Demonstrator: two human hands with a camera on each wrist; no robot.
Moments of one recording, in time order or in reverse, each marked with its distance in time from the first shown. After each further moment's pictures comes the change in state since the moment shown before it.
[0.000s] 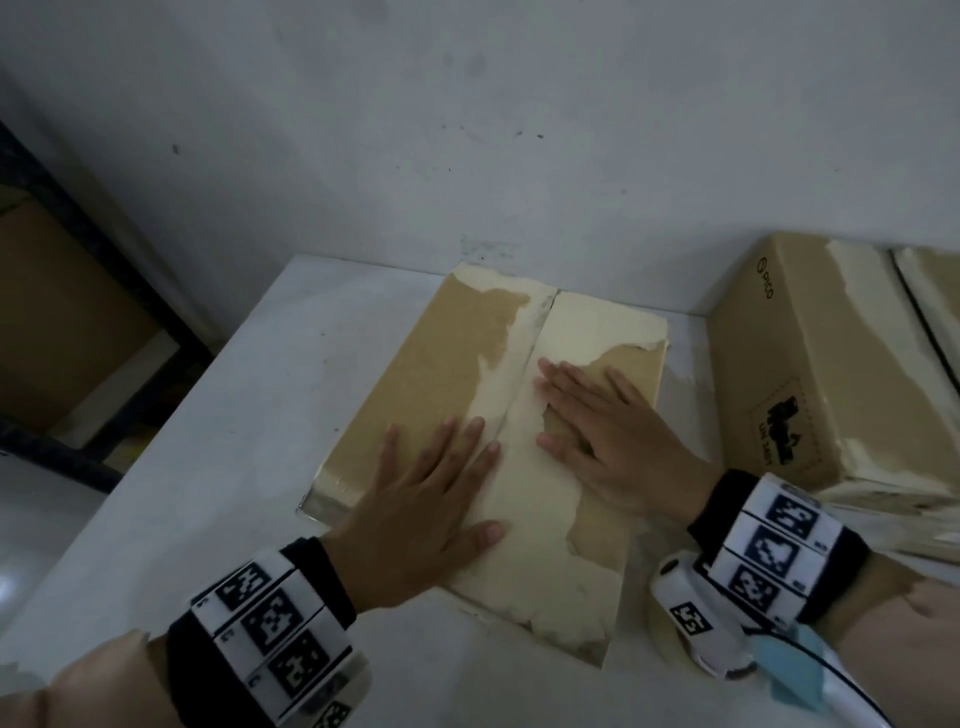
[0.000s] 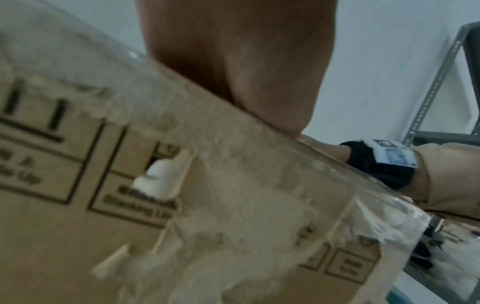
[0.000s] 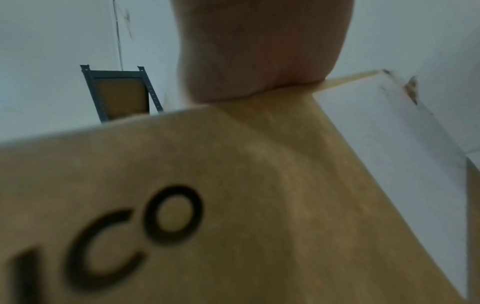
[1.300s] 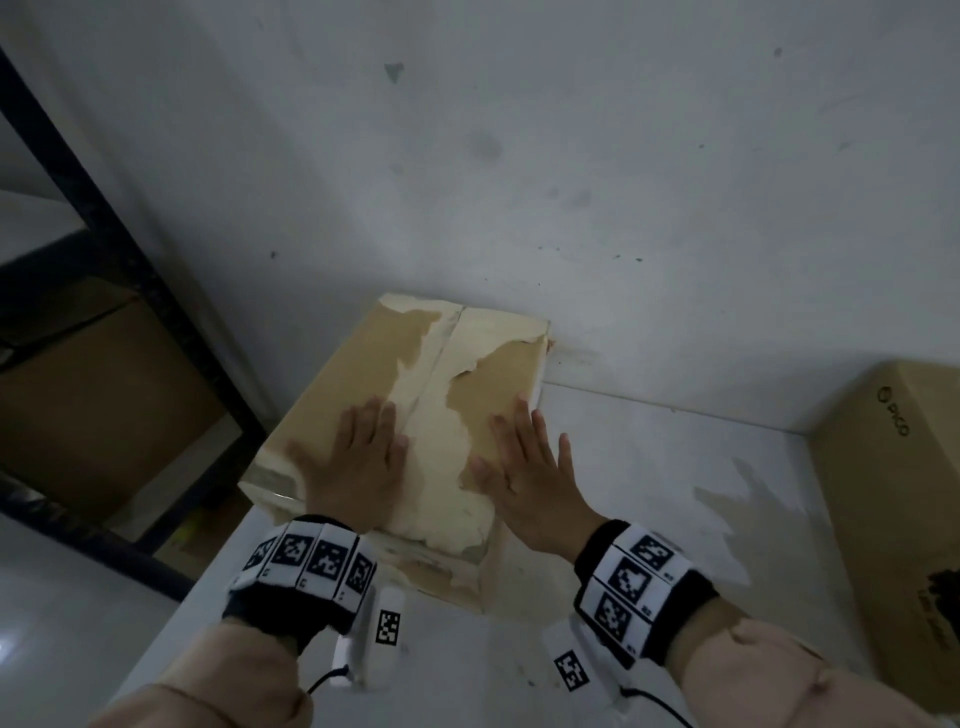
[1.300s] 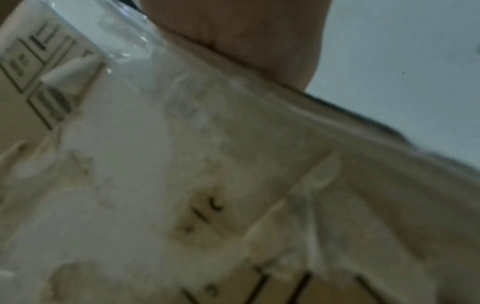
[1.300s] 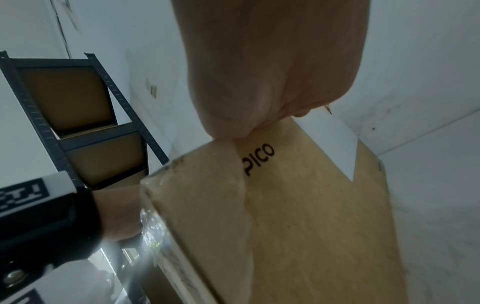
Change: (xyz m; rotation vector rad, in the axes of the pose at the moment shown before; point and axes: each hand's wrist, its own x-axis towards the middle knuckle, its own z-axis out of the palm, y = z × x) left_hand 0.057 -0.185 -0.021 -0.347 0.083 -0.683; right_hand 0.167 -0.088 0.019 0.311 -0.011 0.203
